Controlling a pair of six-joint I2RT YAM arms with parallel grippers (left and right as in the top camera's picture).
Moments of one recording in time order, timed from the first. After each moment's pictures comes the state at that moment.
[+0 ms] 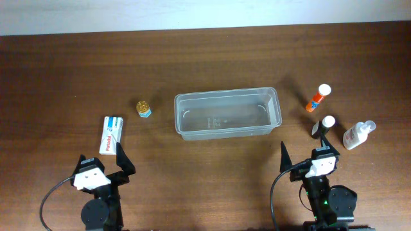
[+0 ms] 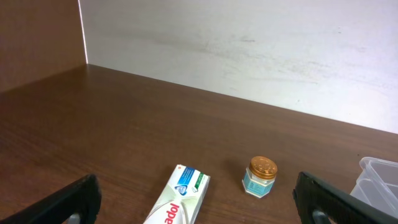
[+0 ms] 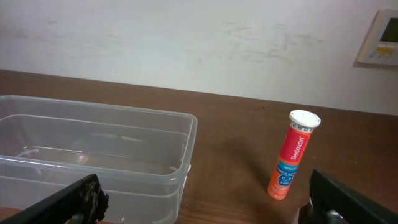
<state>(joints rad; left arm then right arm) 0.07 0.01 0.01 -0.06 -0.18 -0.16 -0.04 0.01 0.01 -0.06 -0.18 -0.08</state>
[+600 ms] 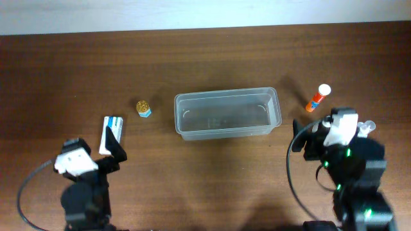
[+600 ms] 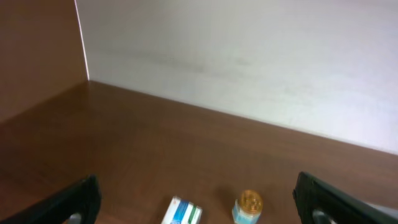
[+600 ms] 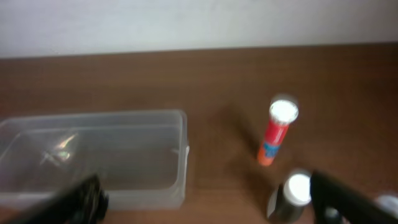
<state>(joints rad) 0.07 0.38 0.39 -0.14 -0.18 -0.16 -0.04 0.69 0.75 -0.55 -0.10 0.03</state>
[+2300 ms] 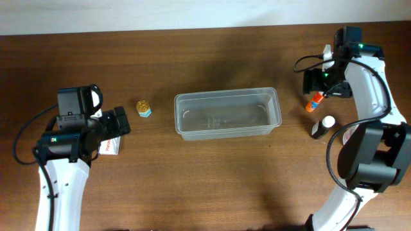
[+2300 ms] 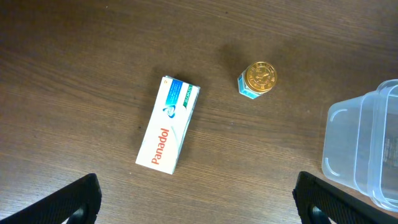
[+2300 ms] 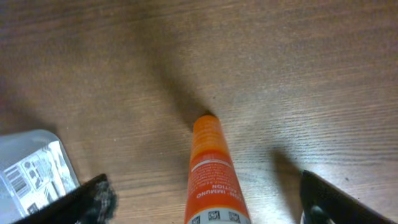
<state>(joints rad) 0.07 1.24 1.14 -0.91 -0.07 -0.16 -0.20 2.03 1.75 -1.10 -0.02 -0.03</state>
